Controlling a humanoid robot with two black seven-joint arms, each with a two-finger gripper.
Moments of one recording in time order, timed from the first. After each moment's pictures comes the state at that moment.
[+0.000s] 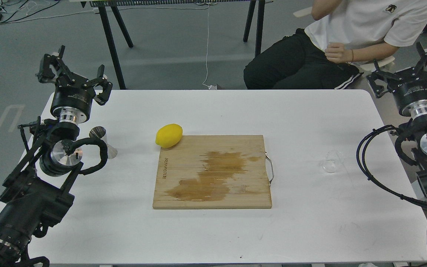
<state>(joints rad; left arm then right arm) -0.54 0.15 -1.16 -0.91 0.20 -0.14 -0.34 0.50 -0.41 1.33 0.66 0.17 0.49 0.08</state>
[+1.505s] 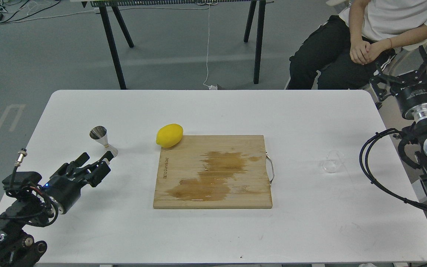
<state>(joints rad) -0.16 0.46 -0.90 -1.01 1.96 0.27 -0.31 0.48 -0.42 1.33 0.67 0.17 0.49 0.08</state>
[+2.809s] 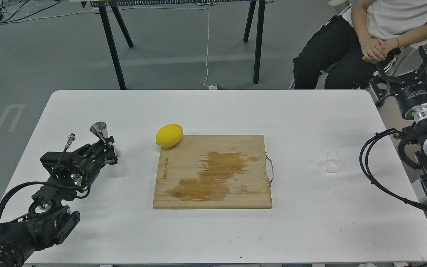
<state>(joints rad) -0.54 0.15 -0.71 -0.31 1.98 0.45 -0.32 0.48 -0.42 1.33 0.67 0.17 0.49 0.08</state>
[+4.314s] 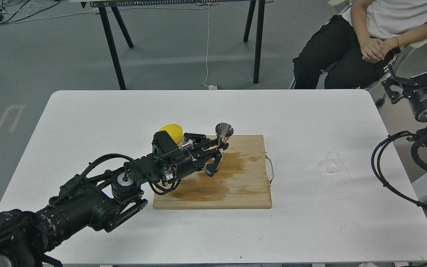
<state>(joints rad) -0.73 0.00 -0.23 -0.64 2.18 0.36 -0.30 0.46 -0.48 1.33 0.66 0.17 0.49 0.08</state>
